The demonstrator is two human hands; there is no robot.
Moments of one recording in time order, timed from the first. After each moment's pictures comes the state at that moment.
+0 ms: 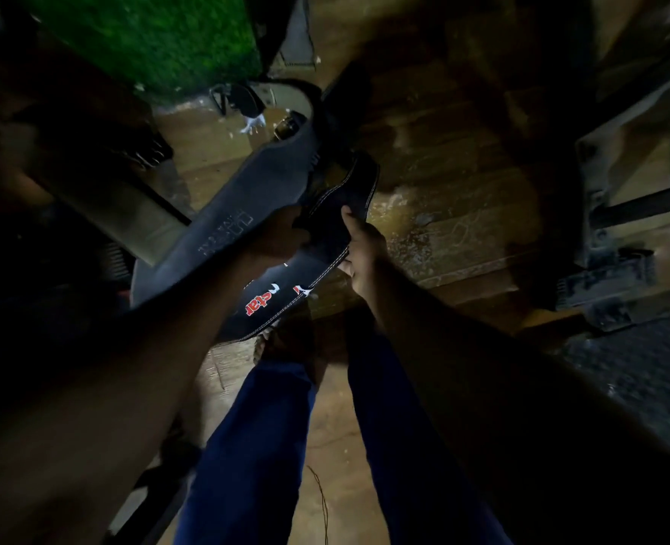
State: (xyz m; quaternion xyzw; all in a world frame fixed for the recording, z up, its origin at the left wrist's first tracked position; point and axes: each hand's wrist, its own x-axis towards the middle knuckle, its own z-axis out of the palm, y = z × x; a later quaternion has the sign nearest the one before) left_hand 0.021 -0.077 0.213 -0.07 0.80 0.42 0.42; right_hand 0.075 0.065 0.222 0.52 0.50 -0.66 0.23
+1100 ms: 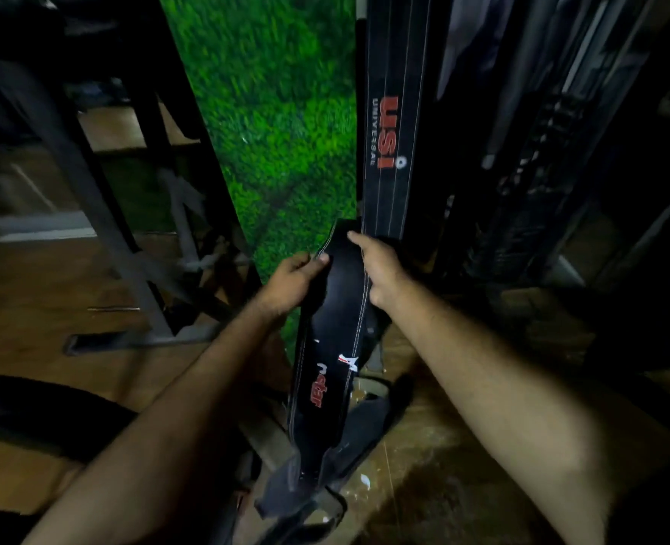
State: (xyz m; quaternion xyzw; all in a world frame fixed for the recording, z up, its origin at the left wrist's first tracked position) left_hand 0.011 -0.161 0.894 -0.02 0.75 0.66 0.05; right_hand -0.030 -0.014 0.887 0.13 0.58 -0.79 0.14
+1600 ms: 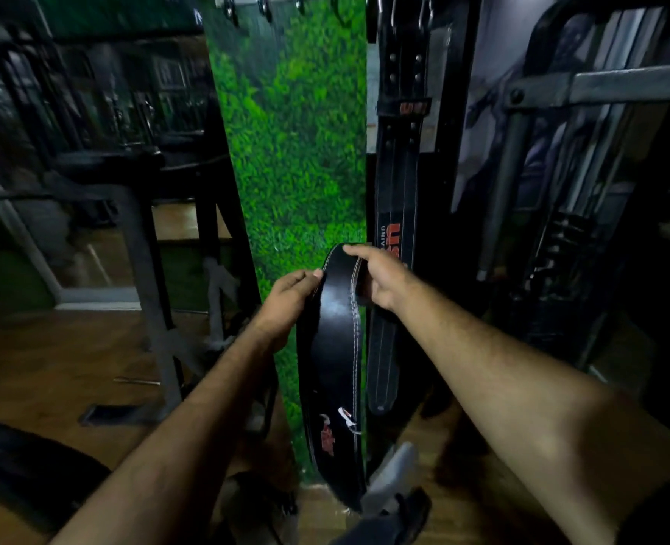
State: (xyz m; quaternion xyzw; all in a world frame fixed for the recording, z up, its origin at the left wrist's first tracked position) left_hand 0.011 -0.145 1.013 0.03 0.70 0.71 -0.10; right_hand -0.048 0.011 1.050 -0.03 0.63 -0.76 0.16
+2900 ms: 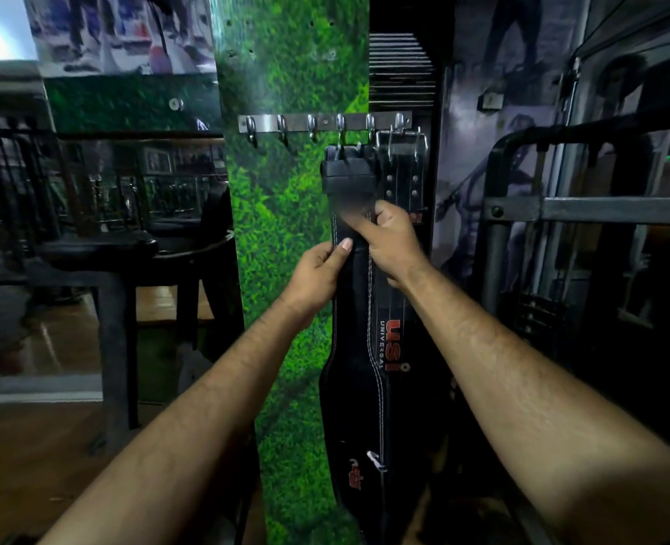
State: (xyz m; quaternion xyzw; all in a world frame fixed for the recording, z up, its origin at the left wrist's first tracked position) left_hand -0.058 -0.144 1.170 0.21 0.70 0.66 -0.18; right_hand -0.080 -0.021 1.214 -0.28 0.63 -0.69 -0.22
